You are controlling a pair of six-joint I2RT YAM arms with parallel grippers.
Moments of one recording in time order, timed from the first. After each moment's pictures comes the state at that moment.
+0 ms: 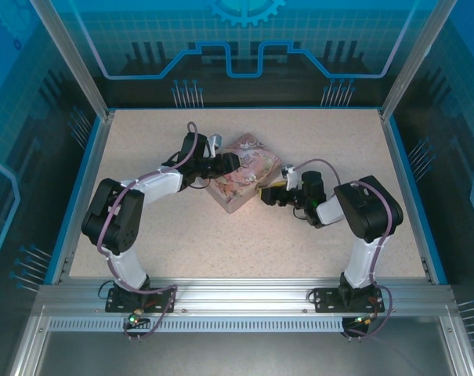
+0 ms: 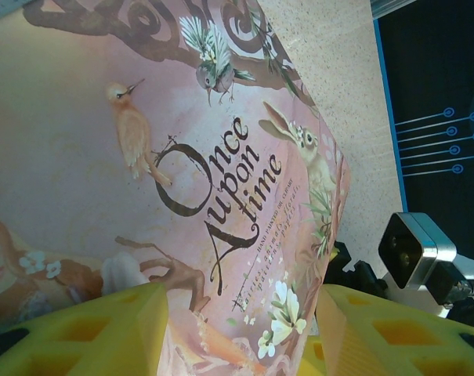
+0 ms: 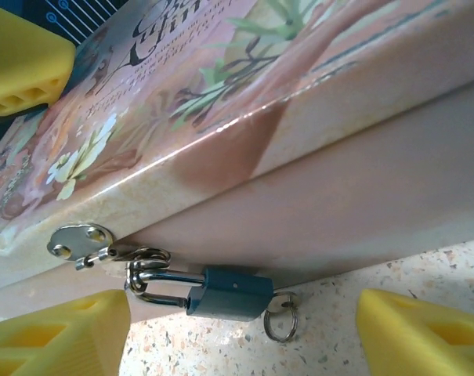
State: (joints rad) left arm -0.35 1.78 1.09 0.05 0.48 -0.72; right arm 0.31 1.89 0.58 0.85 -0.57 0.35
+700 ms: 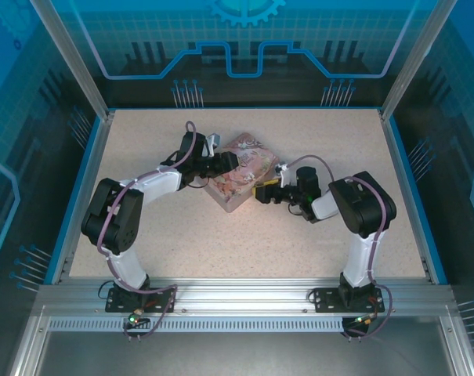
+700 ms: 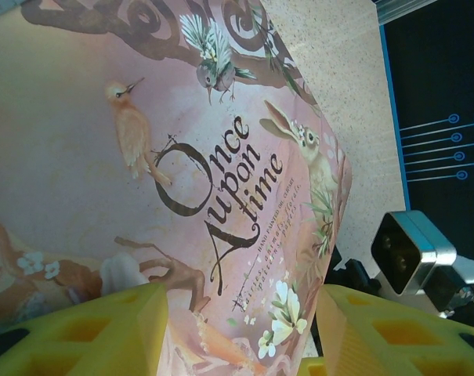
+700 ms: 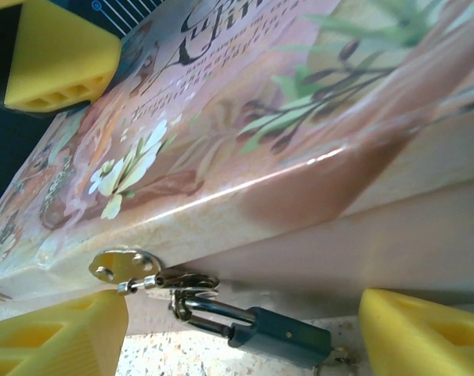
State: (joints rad) left arm -0.34 1.78 1.09 0.03 0.47 -0.72; right arm 0.34 1.95 0.66 0.83 -0.66 0.35
